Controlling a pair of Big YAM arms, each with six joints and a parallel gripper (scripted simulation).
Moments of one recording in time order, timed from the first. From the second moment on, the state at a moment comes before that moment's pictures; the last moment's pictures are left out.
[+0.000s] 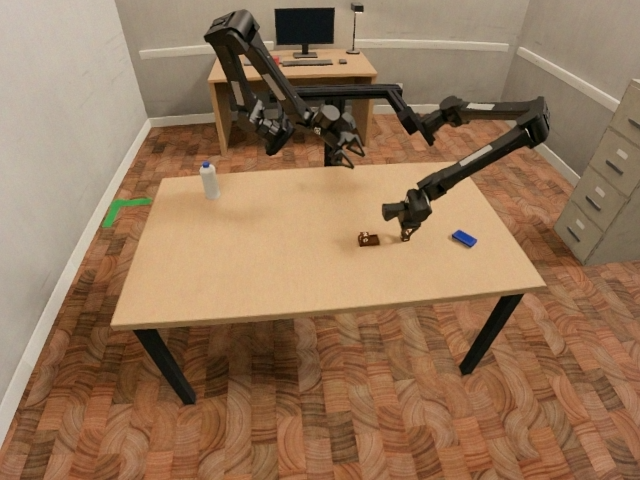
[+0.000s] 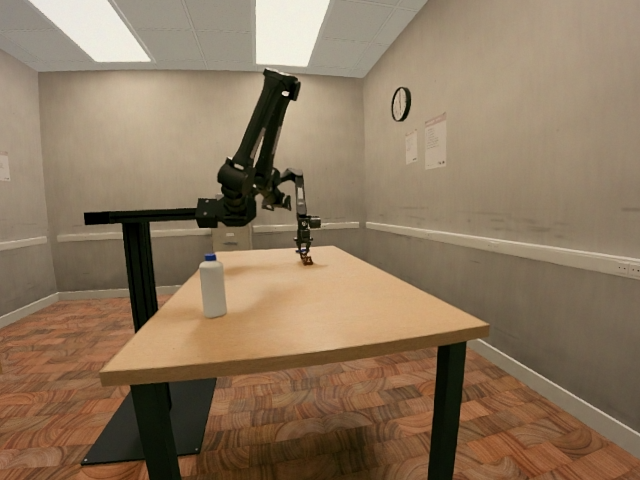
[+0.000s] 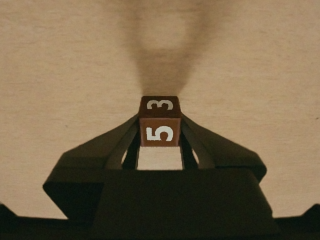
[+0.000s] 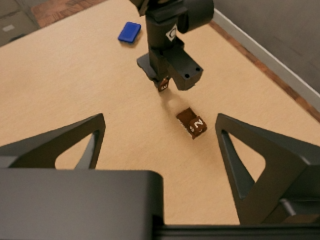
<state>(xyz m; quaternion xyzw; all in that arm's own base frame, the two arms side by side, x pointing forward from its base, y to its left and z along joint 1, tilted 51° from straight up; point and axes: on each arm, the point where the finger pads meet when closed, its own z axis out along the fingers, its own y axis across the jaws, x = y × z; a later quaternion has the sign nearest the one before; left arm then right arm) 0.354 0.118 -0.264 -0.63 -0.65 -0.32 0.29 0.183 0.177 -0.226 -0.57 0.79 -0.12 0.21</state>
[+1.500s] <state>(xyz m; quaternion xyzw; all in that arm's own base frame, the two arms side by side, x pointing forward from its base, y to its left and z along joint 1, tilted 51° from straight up) 0.358 0.071 -0.222 -0.65 -0.64 -0.32 0.28 0.183 0.177 -0.226 -0.57 0.79 -0.12 0.21</state>
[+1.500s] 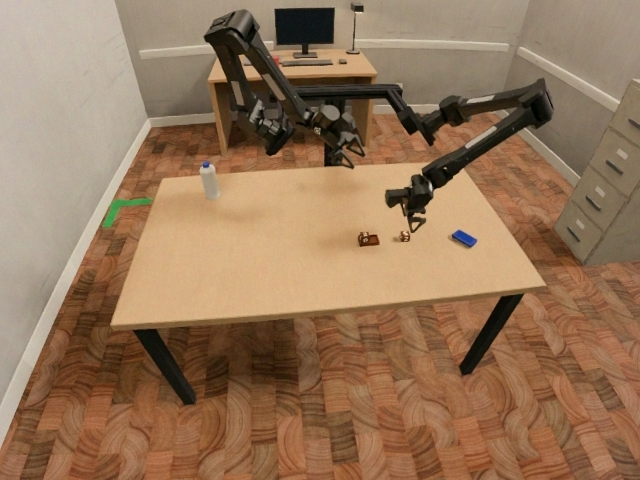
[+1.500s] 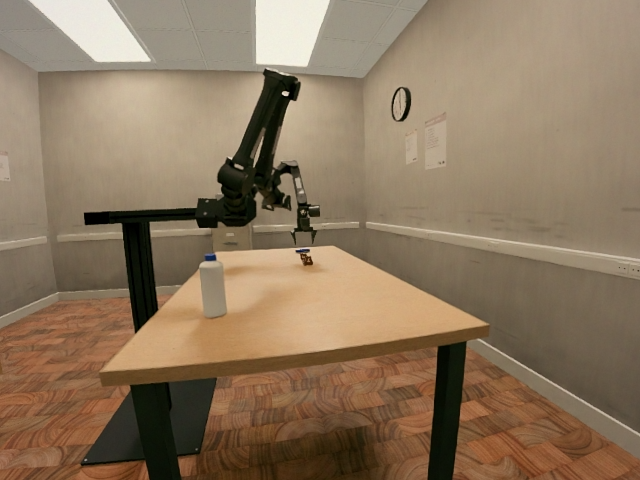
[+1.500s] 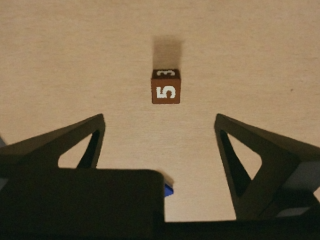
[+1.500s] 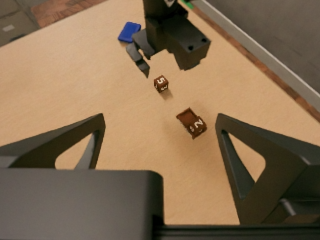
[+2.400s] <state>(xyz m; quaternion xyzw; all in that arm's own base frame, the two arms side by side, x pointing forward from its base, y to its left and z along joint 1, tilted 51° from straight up) 0.294 0.036 -0.268 -0.79 -0.32 -0.29 0.43 0.183 0.177 -0.226 -0.57 0.79 -0.12 0.21</state>
